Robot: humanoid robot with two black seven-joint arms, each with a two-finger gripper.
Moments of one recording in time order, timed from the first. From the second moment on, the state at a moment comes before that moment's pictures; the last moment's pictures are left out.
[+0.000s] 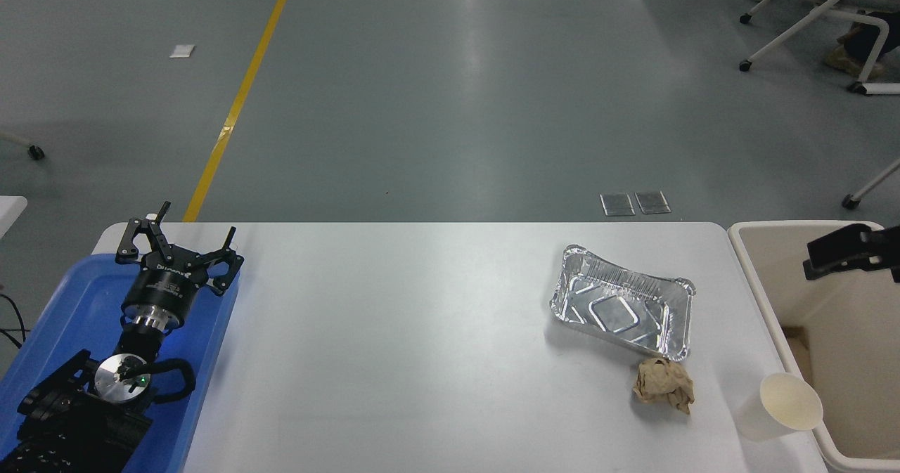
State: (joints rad) left arm -0.53 0.22 -1.14 -0.31 -0.10 -0.79 -0.16; right arm 2.20 -0.72 -1.70 1.58 -0.65 0.33 0.25
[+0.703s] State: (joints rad) left arm -0.53 0.22 -1.14 -0.31 -0.10 -0.79 -0.16; right arm 1.68 -0.77 -1.44 1.36 -0.71 0.19 0.26
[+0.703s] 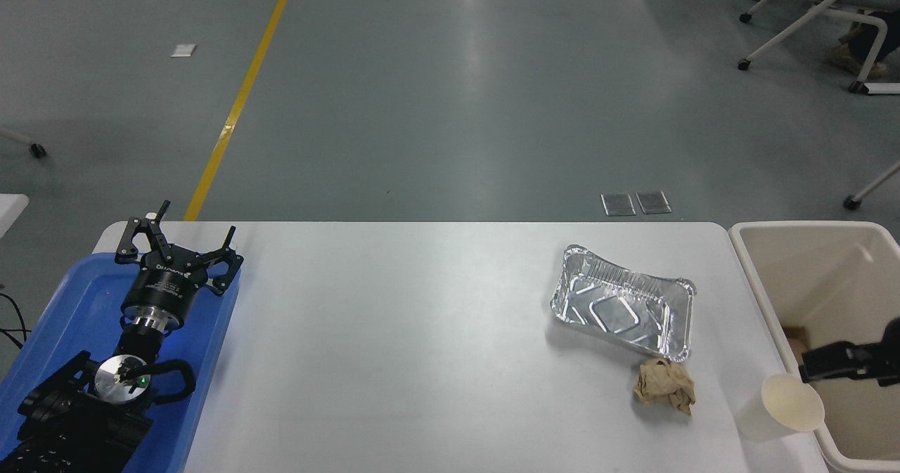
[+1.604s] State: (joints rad) left arm -0.53 0.22 -1.14 -0.31 -0.10 -0.79 -0.16; right arm 1.39 -0.71 -1.29 1.18 -0.71 0.13 0.28
